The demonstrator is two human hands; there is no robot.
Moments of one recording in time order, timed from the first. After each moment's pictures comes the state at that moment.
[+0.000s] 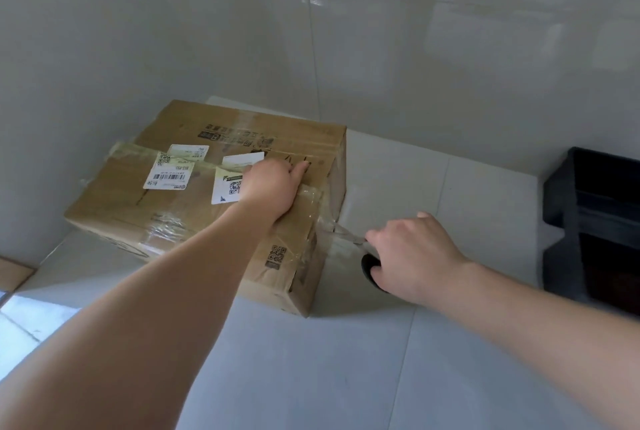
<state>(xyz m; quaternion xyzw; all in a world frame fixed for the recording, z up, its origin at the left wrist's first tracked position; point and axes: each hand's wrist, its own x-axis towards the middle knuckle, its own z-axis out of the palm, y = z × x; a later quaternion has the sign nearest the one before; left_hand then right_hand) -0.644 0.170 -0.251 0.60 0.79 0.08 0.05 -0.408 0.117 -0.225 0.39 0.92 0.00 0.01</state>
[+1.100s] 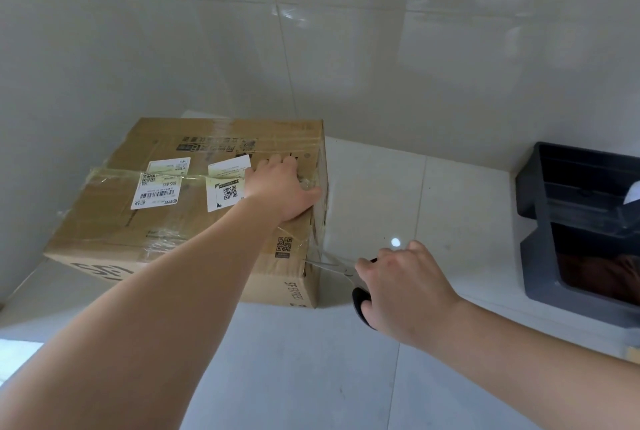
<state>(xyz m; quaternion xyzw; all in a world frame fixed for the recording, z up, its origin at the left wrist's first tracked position) -0.613 0.191 -0.245 0.65 0.76 0.00 0.05 -0.399 0.081 -0.237 0.43 0.90 0.08 0.03</state>
